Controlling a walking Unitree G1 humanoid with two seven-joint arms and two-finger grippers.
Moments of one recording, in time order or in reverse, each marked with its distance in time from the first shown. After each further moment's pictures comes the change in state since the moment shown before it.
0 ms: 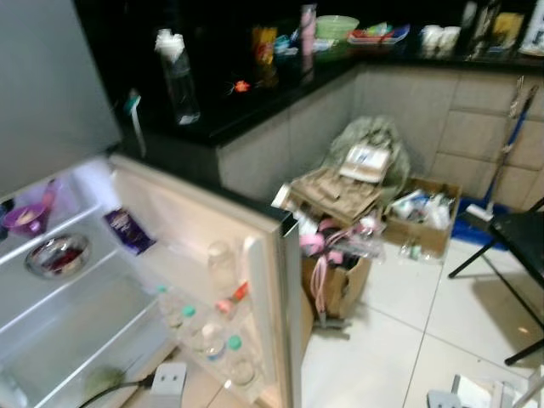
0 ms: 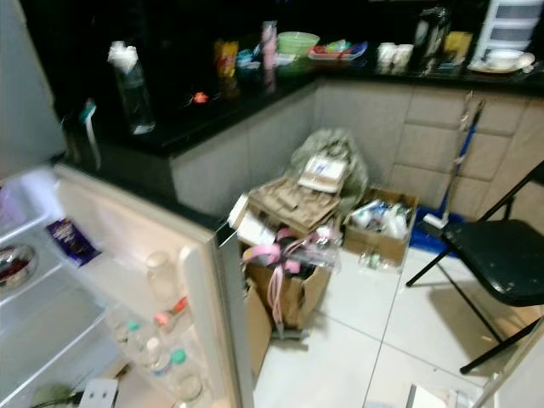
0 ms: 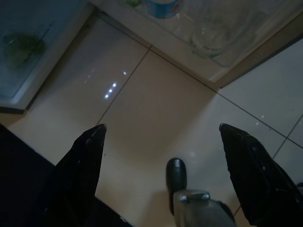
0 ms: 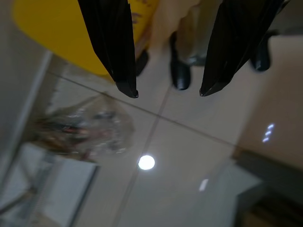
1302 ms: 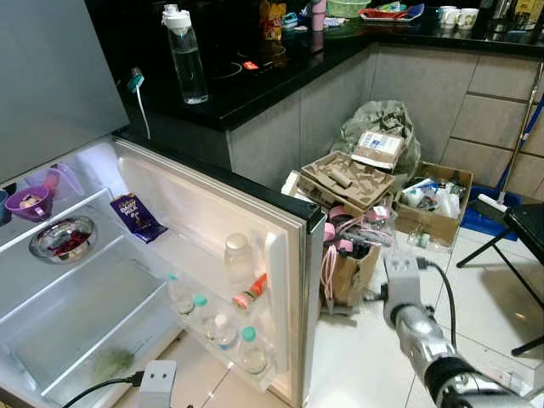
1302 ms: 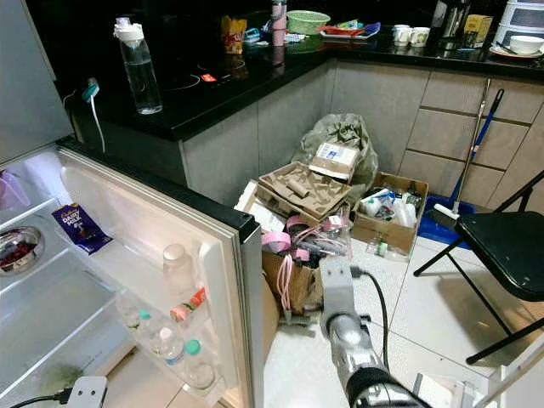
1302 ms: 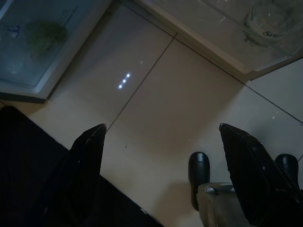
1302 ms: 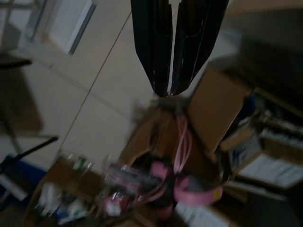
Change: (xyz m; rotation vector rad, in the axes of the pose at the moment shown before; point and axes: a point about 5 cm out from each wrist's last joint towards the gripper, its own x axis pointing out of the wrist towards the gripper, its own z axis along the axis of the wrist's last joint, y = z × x) left arm -0.005 0.018 0.000 0.025 -0.019 0.049; right arm -0.017 0.080 0.220 -0.190 -0.565 0.067
